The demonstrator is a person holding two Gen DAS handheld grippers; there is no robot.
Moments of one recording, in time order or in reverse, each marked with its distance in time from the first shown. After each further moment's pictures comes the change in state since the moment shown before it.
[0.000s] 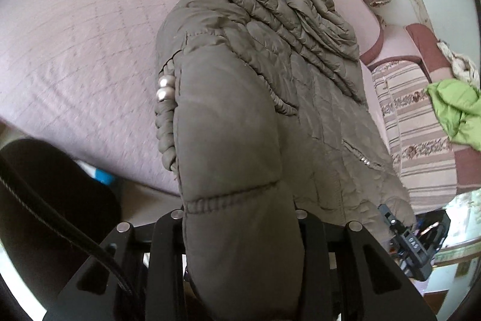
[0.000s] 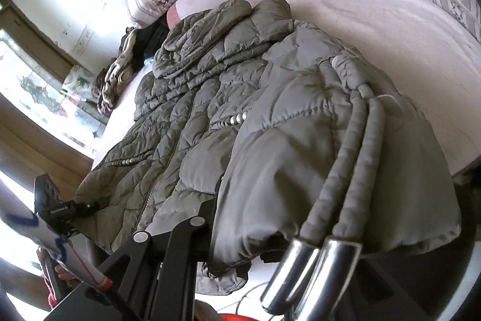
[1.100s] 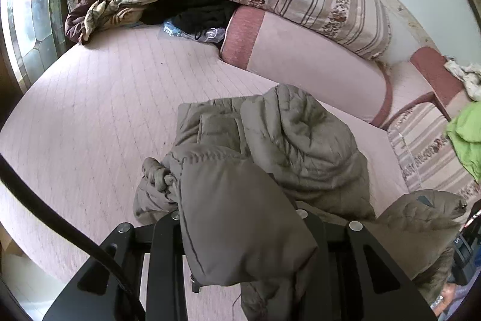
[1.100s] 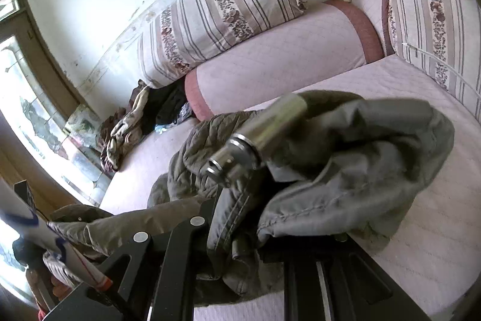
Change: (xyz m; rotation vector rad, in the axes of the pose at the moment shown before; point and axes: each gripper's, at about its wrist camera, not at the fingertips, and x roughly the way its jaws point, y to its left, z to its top) left arm -0.020 -0.123 0.183 0.173 -0.336 0.184; right arm 0.032 0.075 0.203 -0.092 -0.254 0.001
